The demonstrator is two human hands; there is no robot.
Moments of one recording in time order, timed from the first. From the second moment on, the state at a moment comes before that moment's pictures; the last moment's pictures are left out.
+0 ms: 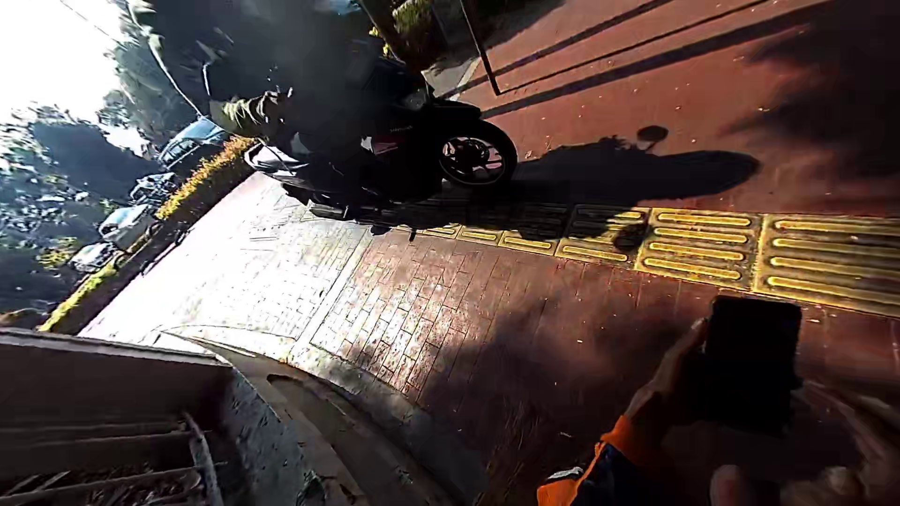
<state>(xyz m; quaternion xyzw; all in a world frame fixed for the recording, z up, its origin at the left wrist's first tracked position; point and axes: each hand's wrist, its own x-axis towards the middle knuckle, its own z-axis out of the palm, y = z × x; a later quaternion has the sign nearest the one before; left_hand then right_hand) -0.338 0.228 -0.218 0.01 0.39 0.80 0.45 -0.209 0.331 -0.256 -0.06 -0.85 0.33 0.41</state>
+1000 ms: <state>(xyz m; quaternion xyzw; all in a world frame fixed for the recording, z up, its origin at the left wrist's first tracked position) -0.326 0.243 -0.245 -0.02 0.43 0.80 0.42 -0.205 0.327 -0.287 -0.07 -0.82 0.36 0.43</state>
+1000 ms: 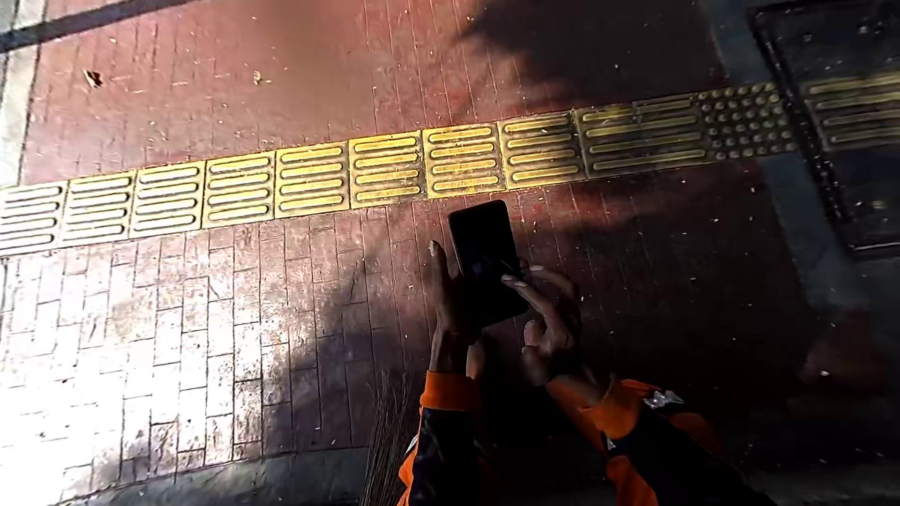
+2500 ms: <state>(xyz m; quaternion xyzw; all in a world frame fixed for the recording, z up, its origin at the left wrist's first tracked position) -0.329 0.241 -0.245 -0.02 0.40 0.81 0.43 -0.205 0.327 -0.287 -0.06 -0.82 0.39 0.42</state>
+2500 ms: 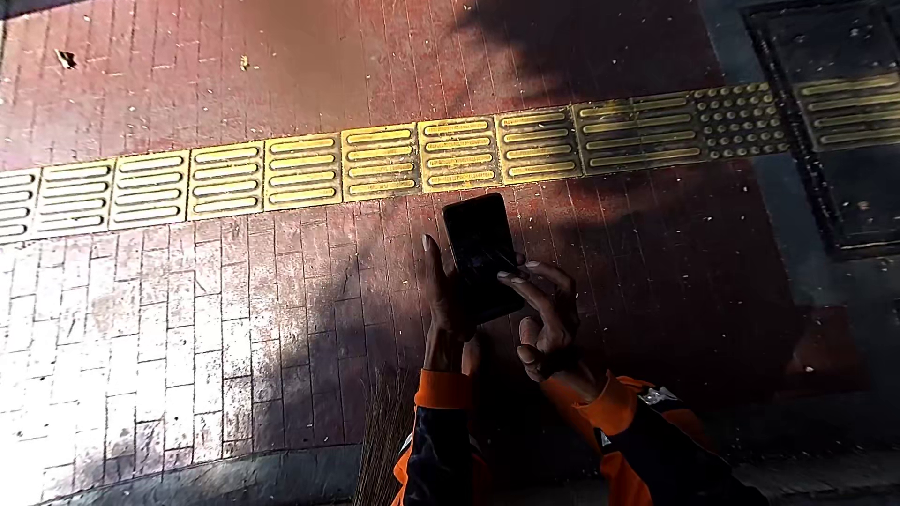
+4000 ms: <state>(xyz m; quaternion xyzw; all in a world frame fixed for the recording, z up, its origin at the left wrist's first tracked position) -0.328 0.240 -0.249 0.00 0.38 0.82 0.44 -0.206 0.326 -0.286 -0.07 -0.82 0.38 0.42</state>
